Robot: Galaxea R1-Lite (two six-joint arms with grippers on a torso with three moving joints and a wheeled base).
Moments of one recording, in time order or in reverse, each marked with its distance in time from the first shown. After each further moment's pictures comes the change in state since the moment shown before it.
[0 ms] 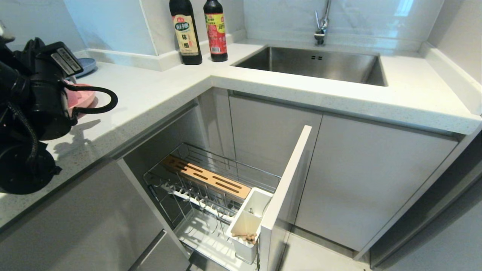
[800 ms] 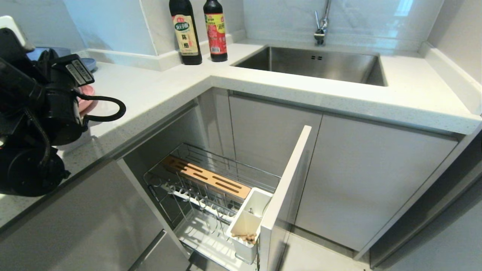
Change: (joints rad) left arm 0.000 0.032 0.017 0.003 0.002 0.031; right arm 0.000 0.000 0.000 0.000 0.000 0.000
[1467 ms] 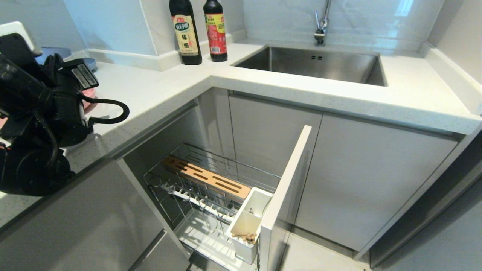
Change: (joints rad) left arm 0.001 0.024 -0.001 -0.005 0.009 0.002; right arm 0.000 0.000 0.000 0.000 0.000 0.000
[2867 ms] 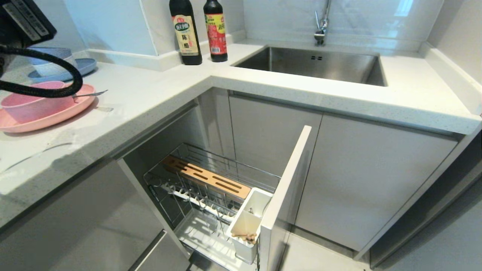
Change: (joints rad) left arm -0.215 -0.372 -0.172 0.664 -0.045 -0.106; right arm 0.000 0.000 0.000 0.000 0.000 0.000
